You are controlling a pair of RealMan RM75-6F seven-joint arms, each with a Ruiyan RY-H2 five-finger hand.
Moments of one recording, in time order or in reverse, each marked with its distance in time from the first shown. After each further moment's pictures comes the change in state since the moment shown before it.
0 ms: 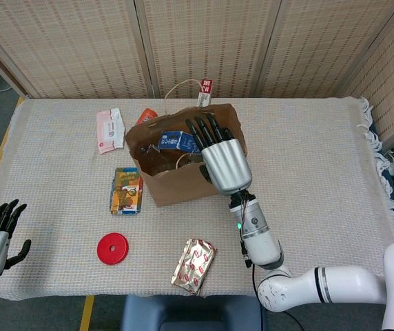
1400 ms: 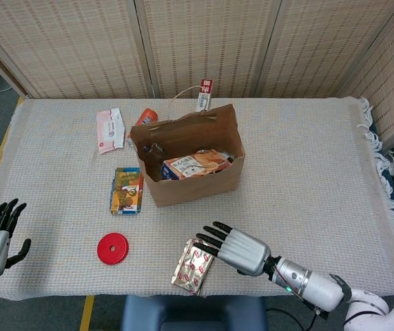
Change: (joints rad) left arm -0.002 -0.005 -0.005 -0.007 -0.009 0.000 0.027; right arm -0.210 0.413 -0.430 -0.132 -0.663 -0.623 0.484
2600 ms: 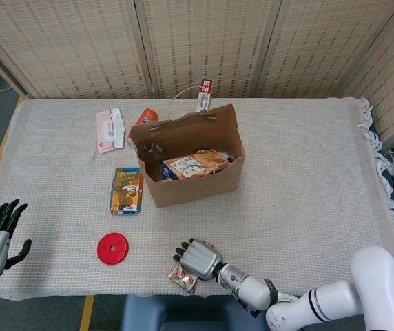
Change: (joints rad) left arm -0.003 0.010 0.006 0.009 0.010 -0.008 -0.037; right arm 0.187 -0.553 0.000 0.248 0.636 0.030 -0.429
